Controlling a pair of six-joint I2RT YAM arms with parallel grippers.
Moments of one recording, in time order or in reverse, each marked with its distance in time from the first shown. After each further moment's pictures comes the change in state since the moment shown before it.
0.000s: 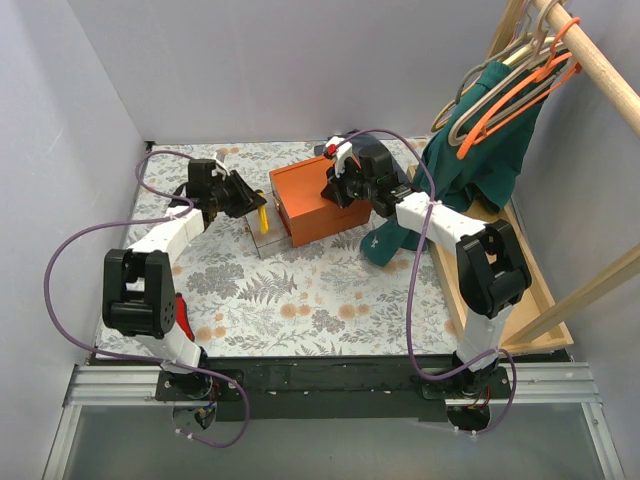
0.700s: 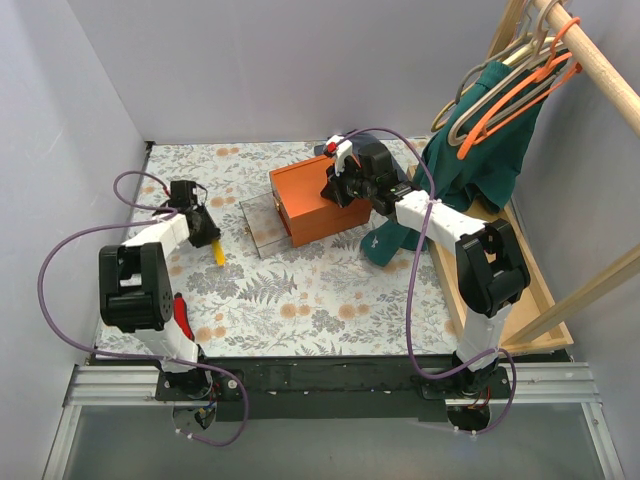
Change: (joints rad) left arm 0.152 0.085 -0.093 -0.190 -0.431 0.249; right arm 0.000 0.005 0.014 -0.013 -0.001 0.018
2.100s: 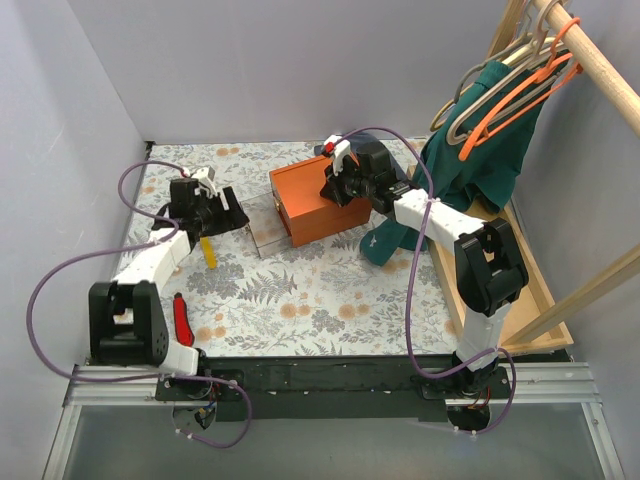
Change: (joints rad) left arm -0.081 -0.188 -0.071 0.115 0.271 0.105; right arm 0.002 0.012 0.024 -0.023 0.001 -0.026
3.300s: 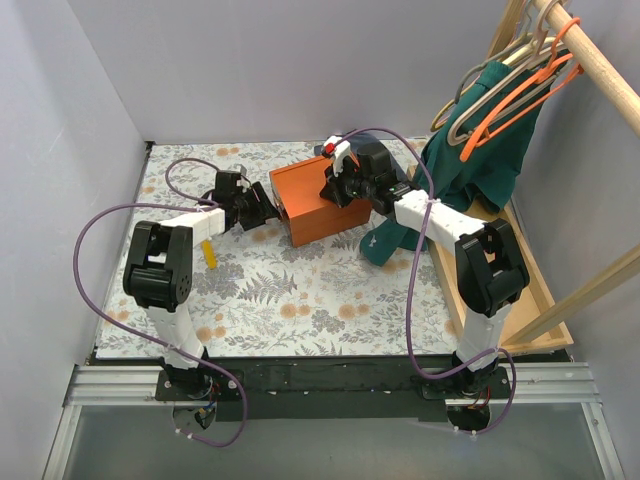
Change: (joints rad) left arm -0.156 0.343 0.167 0.183 0.029 -0.268; right arm 0.001 -0.008 -0.013 0.008 -0.007 0.003
